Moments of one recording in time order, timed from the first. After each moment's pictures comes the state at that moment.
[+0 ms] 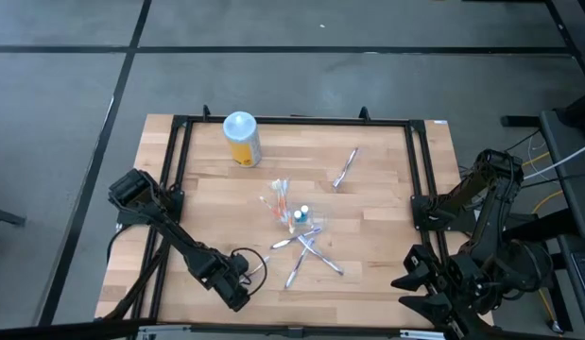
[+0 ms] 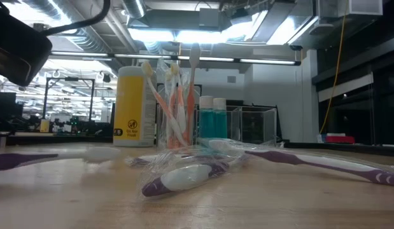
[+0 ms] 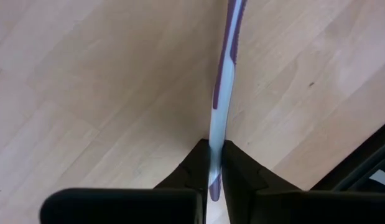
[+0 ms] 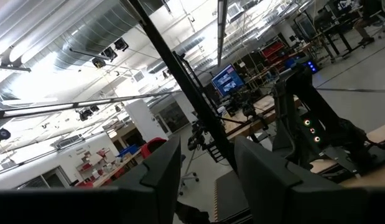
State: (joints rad) left arm -0.73 1.86 1.02 -0.52 0.04 -1.55; right arm 1.20 1.44 1.14 0.94 1.08 0.04
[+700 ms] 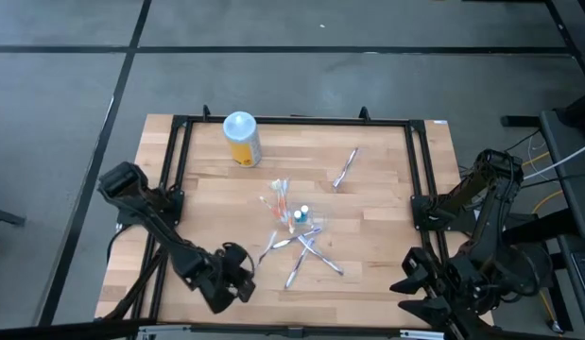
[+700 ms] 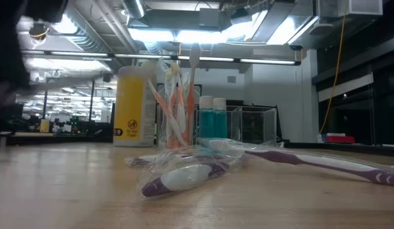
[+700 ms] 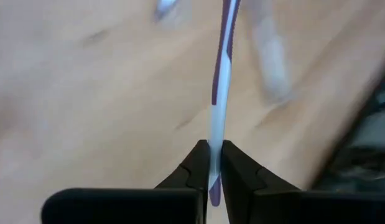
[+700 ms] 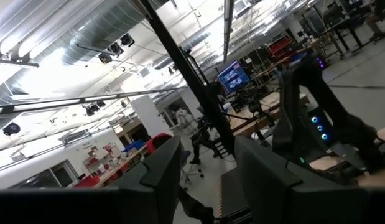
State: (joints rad) left arm -0.79 1.71 1.01 -0.43 -0.51 -1.68; right arm 1.20 1.44 1.14 0.90 1.05 0.09
